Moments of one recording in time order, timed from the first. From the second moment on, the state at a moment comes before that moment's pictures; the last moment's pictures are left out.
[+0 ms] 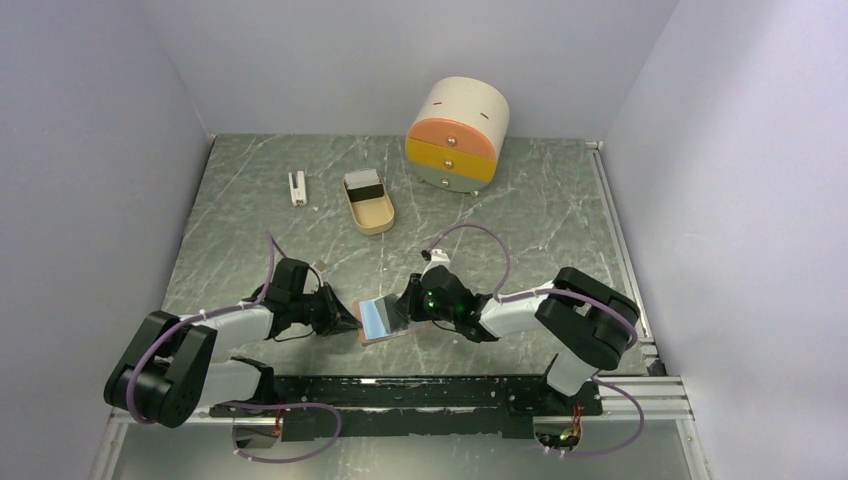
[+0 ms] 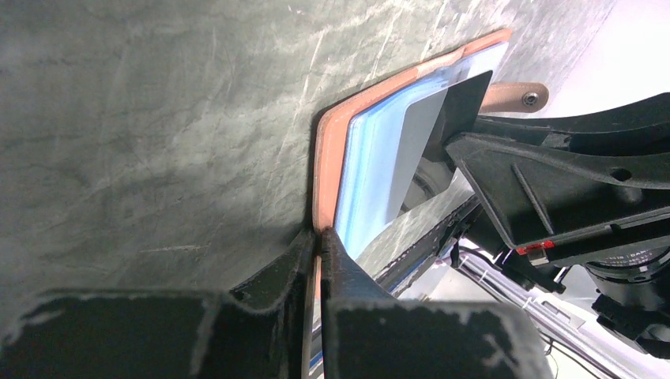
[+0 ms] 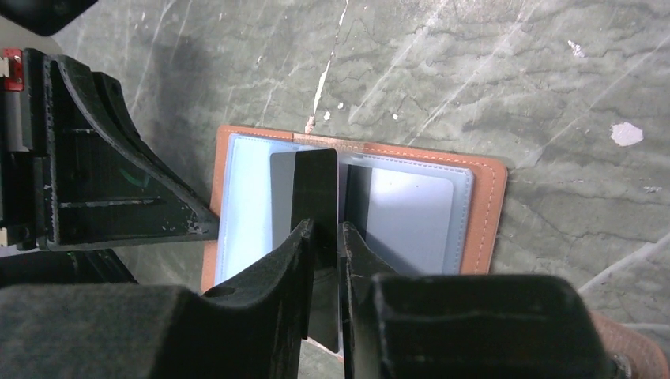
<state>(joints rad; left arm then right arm) -0.34 1.25 0.25 0.07 0.58 -0.92 0.98 1.63 0.53 0.51 0.07 0.79</state>
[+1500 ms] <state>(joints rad) -0.34 1.14 0.23 0.09 0.62 -0.95 1.02 1.67 0.56 0.48 -0.14 0.93</state>
